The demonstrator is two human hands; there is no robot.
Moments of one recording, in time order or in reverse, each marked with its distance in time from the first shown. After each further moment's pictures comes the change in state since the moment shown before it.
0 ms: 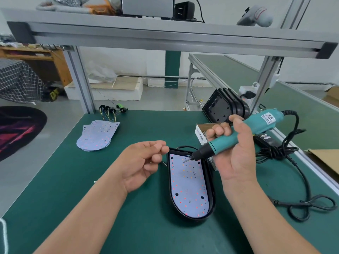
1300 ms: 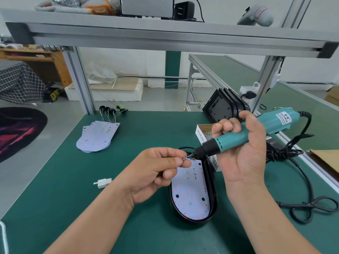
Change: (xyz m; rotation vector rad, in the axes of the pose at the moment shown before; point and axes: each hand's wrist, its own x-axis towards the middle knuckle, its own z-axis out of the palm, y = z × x) left_hand -0.014 -0.014 0.018 0.151 -0.226 -0.001; right_hand -0.013 -0.013 0.022 0.082 -0.023 -0.058
